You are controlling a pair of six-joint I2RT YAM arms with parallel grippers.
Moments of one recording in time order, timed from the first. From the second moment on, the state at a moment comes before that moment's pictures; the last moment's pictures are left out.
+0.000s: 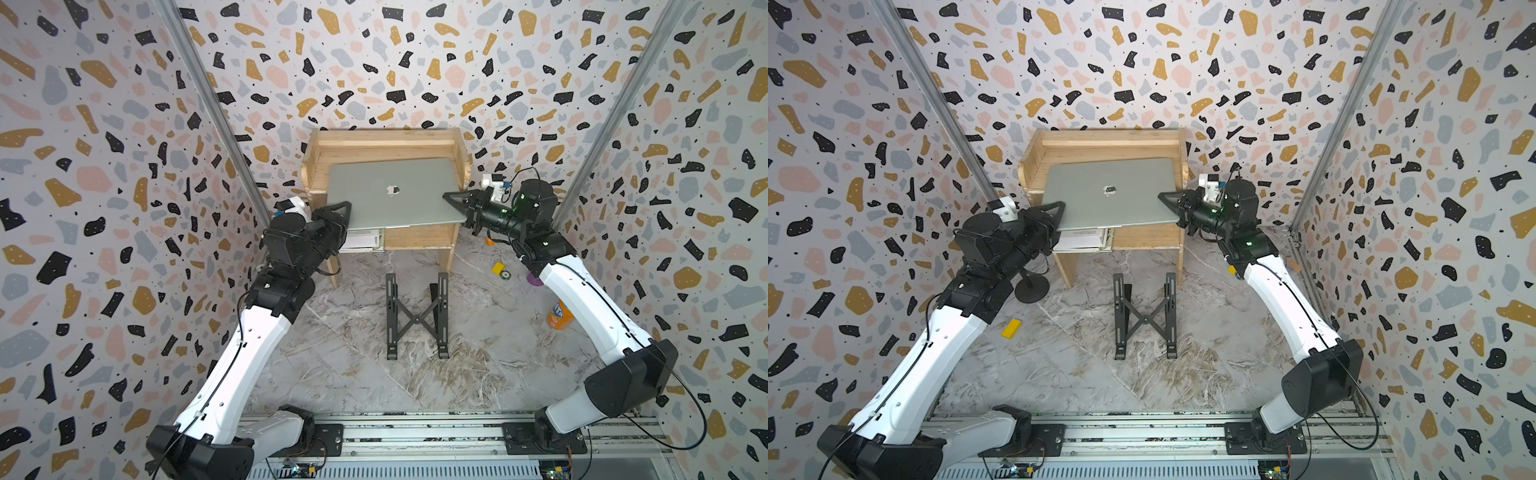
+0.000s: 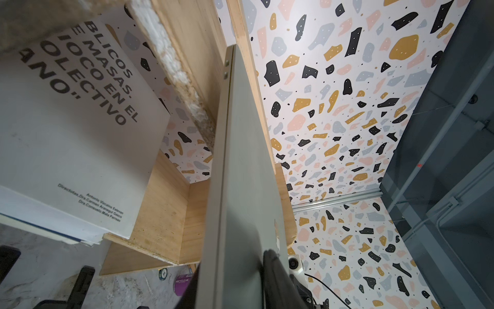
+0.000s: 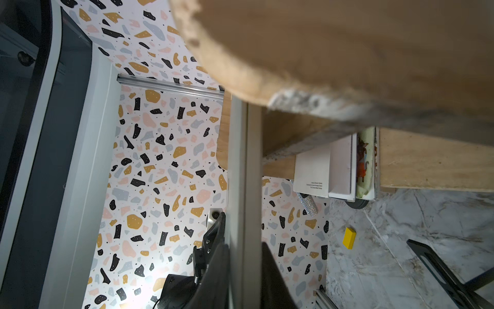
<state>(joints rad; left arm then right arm) -0.29 1.18 1.31 -0.15 0.14 -1.29 0.40 1.54 1.62 -0.06 -0.66 1.39</state>
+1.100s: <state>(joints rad) -0.23 1.12 1.29 -0.09 0.27 -1.32 0.44 1.57 1.64 -0.05 -0.60 1.57</state>
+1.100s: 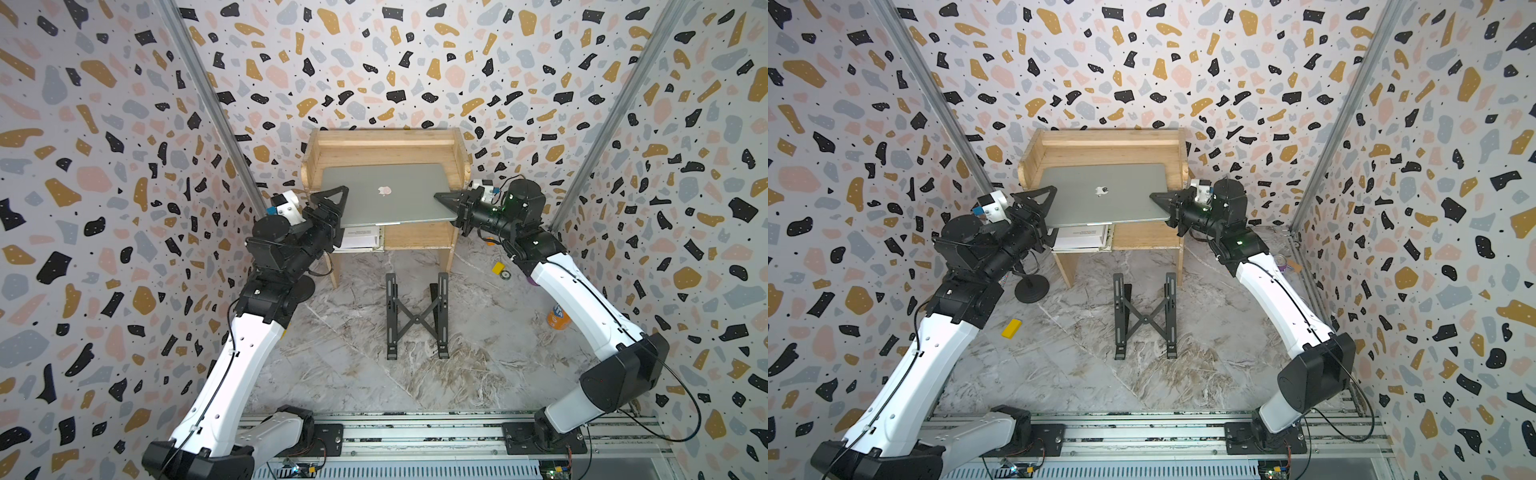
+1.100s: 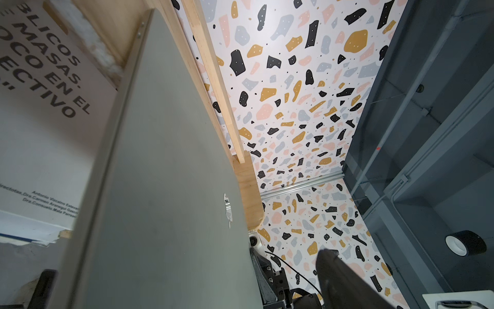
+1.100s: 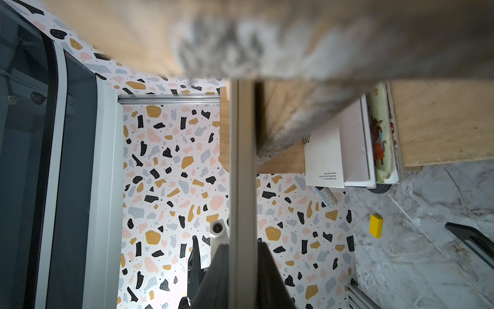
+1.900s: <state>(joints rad) -0.19 0.89 1.25 -0.37 0.26 -1.15 0.42 1.58 1.64 -0.03 -0.61 1.59</state>
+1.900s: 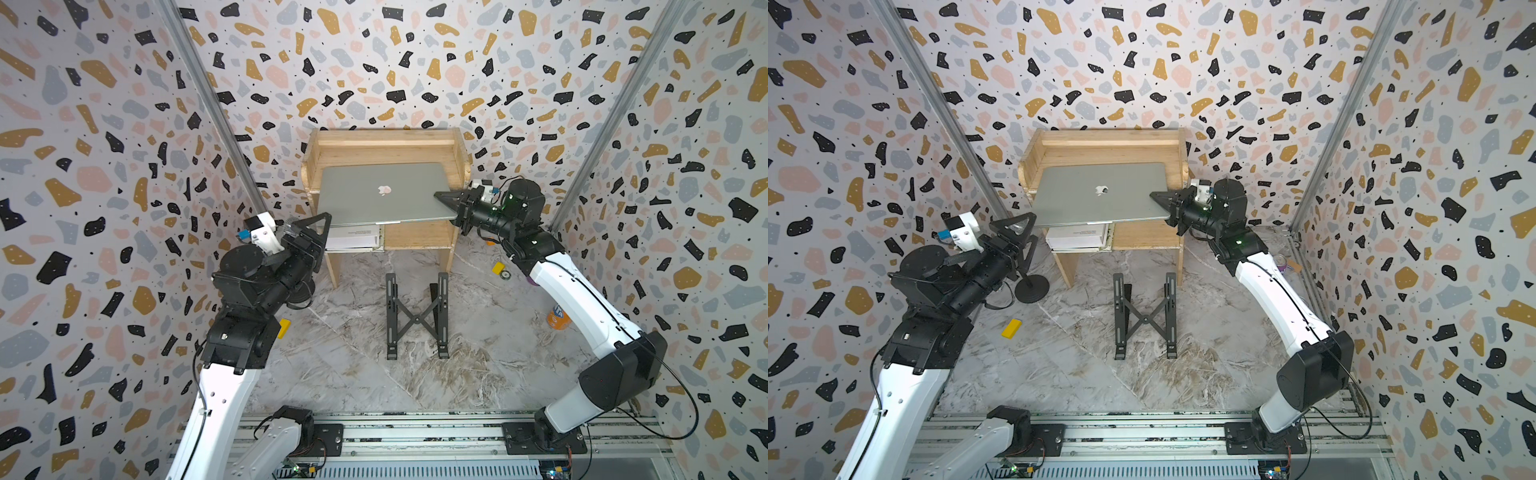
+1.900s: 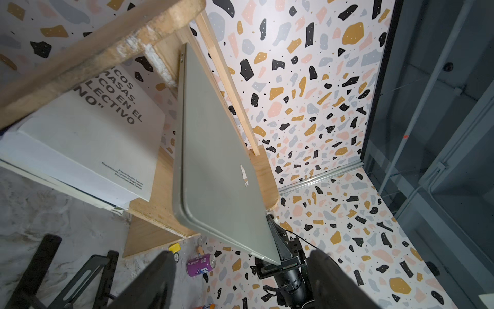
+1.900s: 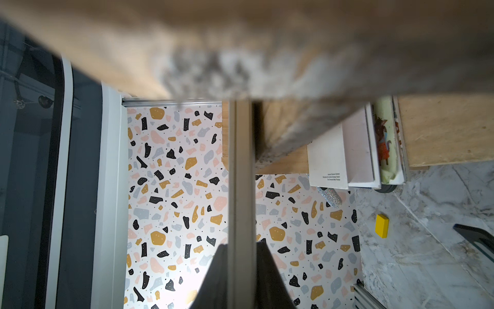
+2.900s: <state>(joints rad) -0.54 1.43 1.86 -0.90 0.15 -0.59 0.42 1.58 1.61 0.01 -0.60 1.58</state>
